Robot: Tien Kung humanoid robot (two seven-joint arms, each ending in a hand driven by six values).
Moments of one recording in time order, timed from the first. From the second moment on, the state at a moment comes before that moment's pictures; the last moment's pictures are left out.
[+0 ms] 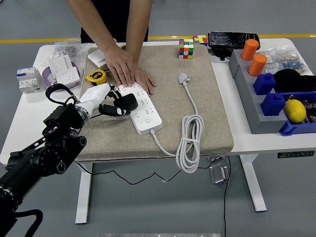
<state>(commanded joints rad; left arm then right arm) -0.62 0.07 -1.05 -0.74 2.06 0.11 0.02 0.15 -0.32 0.24 0.42 -0.13 -0.36 -0.19</state>
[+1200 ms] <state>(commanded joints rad) -0.62 0.06 -1.05 -0.71 2.03 0.13 0.01 0.15 -0.32 0.24 0.42 -0.13 -0.36 -0.20</state>
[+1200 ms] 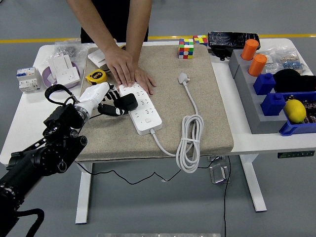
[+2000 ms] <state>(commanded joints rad) -0.61 0.06 -1.06 -0.74 1.99 0.10 0.00 0.14 -0.32 0.24 0.42 -0.13 -0.36 -0.20</state>
